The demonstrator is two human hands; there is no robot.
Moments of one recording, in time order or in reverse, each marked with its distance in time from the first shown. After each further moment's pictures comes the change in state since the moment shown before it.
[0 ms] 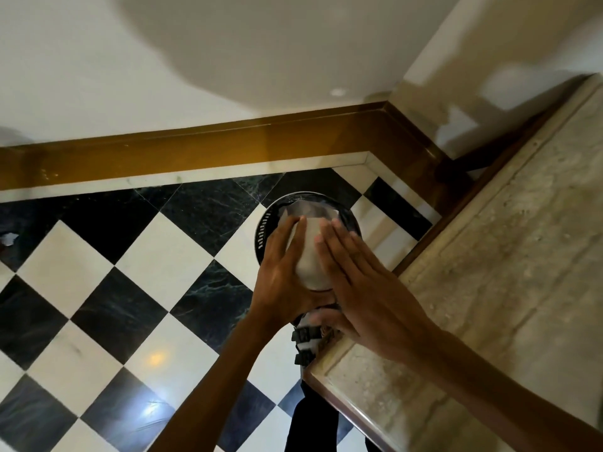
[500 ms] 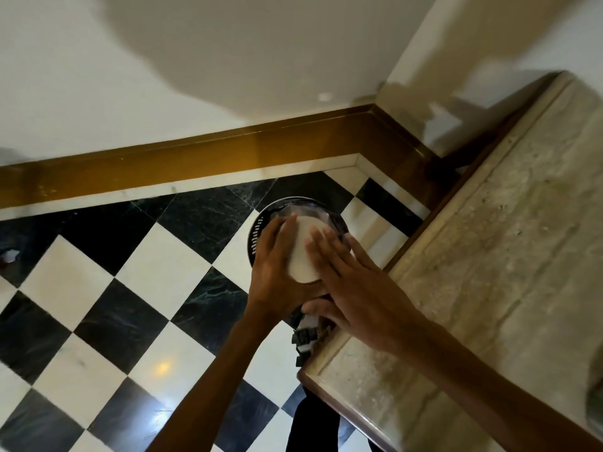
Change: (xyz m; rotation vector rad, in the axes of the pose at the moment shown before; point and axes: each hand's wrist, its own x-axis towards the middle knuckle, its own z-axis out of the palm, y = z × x) left_hand 0.013 0.013 -0.006 -0.078 0.016 -0.098; right_hand -0.001 0.009 -0.004 0.098 -0.075 0.041
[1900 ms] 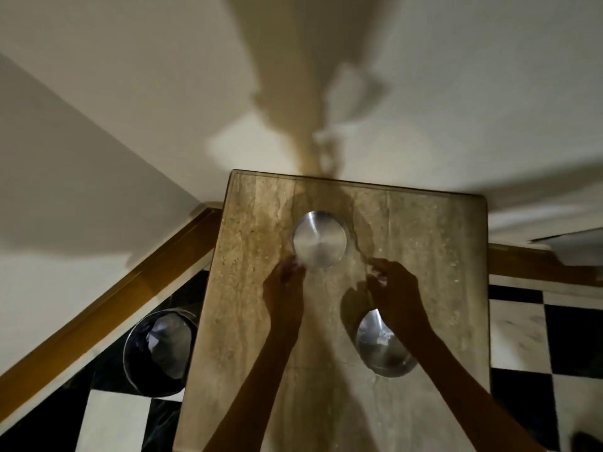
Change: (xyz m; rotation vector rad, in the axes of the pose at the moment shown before) left_hand -0.018 0.366 0.185 -0.355 -0.139 -0.235; right_hand -0.347 0.209 -0.023 0.737 0.905 1.013
